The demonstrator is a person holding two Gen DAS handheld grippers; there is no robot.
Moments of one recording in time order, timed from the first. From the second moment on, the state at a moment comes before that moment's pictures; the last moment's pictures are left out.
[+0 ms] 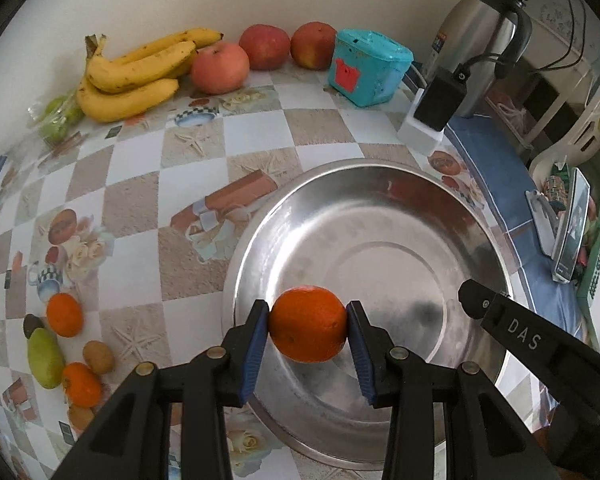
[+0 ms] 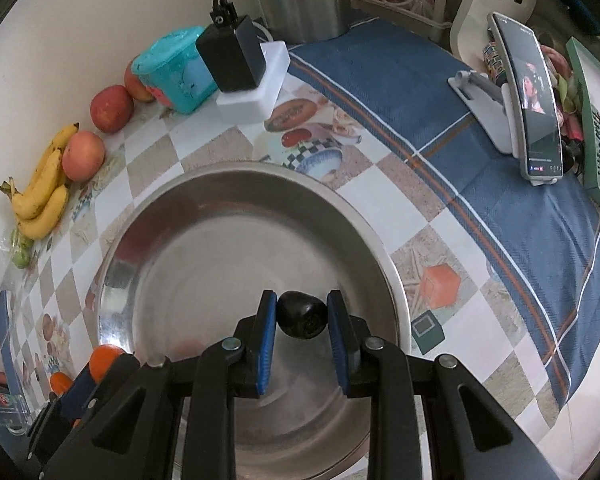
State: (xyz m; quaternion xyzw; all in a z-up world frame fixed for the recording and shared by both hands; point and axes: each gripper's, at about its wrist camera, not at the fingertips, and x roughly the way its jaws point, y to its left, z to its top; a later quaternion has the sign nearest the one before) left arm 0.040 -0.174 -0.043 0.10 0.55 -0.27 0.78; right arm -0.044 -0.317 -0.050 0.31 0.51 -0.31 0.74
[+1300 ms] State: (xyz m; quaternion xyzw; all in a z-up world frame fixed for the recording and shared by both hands) left arm 0.081 -0.084 -0.021 0.01 0.55 -0.09 0.83; right arm -0.027 -0.287 -0.036 0.26 0.50 -0.25 0.79
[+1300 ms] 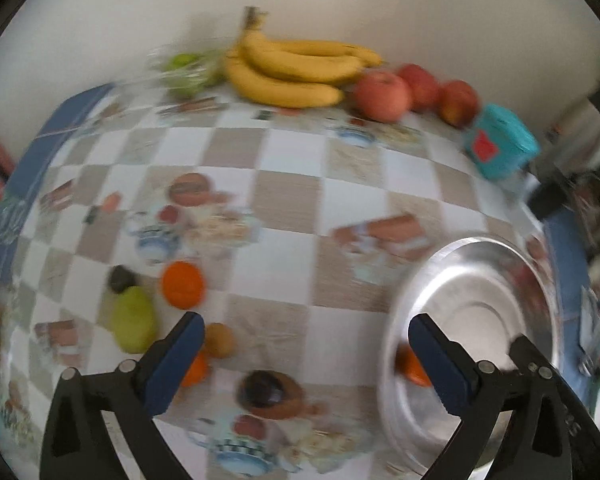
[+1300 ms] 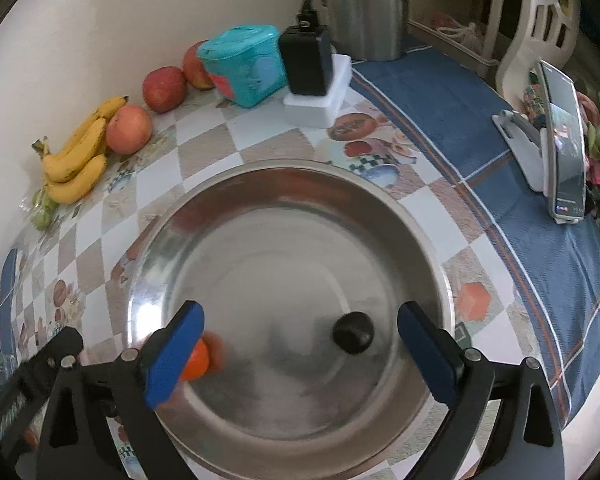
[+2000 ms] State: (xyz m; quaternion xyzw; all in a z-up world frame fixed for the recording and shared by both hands) left arm 0.086 -0.018 -0.025 0.05 0.54 0.00 0.84; right arm -0.005 -0.230 -0.041 0.25 0.51 -0.13 0.81
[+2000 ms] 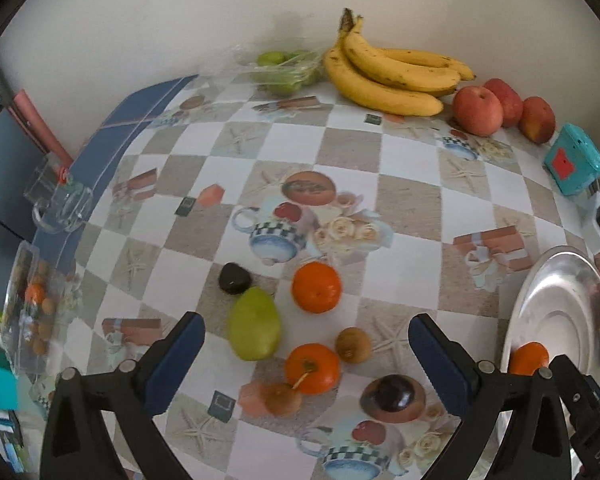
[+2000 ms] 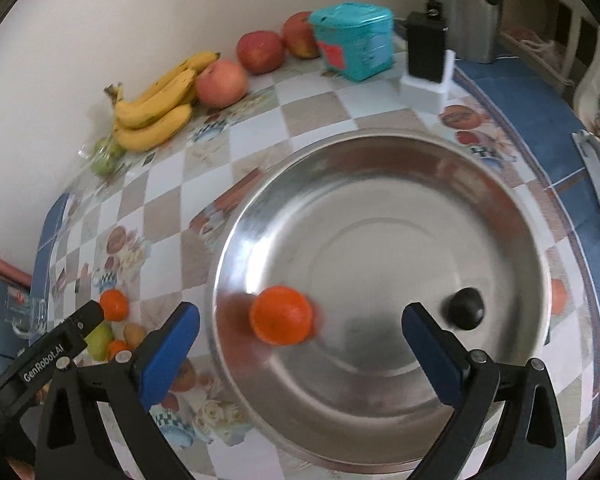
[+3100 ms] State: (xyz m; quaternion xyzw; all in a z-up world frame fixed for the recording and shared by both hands) left arm 0.083 0.080 -0.053 -0.10 0.60 0.05 0.79; right arm 0.029 -0.105 -0.047 0.19 0.54 0.02 0.82
